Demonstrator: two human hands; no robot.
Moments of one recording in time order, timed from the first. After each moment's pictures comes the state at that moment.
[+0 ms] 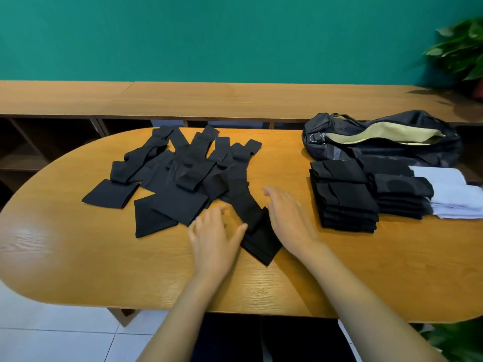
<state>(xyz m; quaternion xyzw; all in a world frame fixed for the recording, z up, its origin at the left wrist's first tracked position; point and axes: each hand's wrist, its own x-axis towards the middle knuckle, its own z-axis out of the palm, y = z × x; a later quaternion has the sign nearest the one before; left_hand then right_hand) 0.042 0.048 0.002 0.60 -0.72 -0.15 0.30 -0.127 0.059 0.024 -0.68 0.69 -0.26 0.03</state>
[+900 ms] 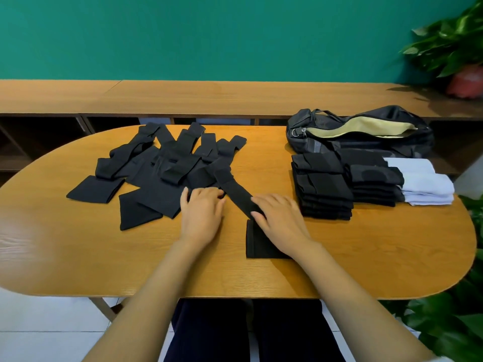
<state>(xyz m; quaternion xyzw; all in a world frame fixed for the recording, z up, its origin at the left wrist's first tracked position) 0.032 0.015 0.009 0.54 -0.81 -0.07 0.24 -0.147 0.090 0.010 -0.70 0.69 -0.16 0.01</state>
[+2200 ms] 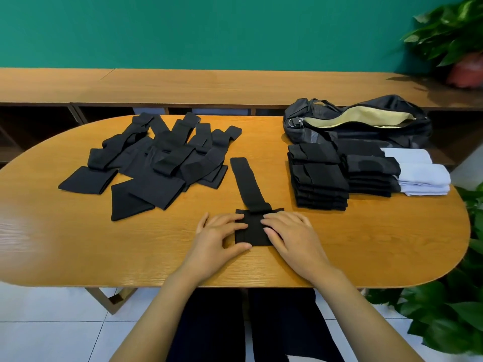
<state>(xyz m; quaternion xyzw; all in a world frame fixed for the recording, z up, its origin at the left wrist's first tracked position) 0.040 0.076 -0.024 0.37 -0.86 -0.23 0.25 -0.163 0.150 -0.019 -0.71 0.67 -0.23 0.01</state>
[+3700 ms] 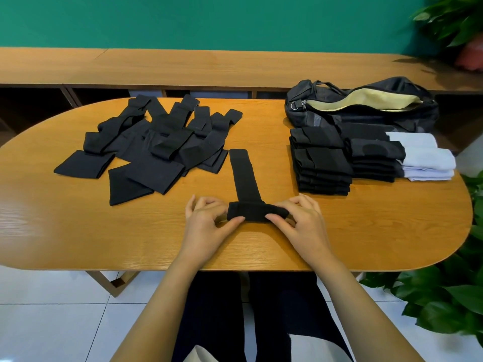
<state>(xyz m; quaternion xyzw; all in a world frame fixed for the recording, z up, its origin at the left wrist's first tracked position) 0.043 0.078 -0.028 0.42 -0.80 -0.21 0.36 -0.161 0.159 -0.017 -0.62 0.68 -0.38 0.04</state>
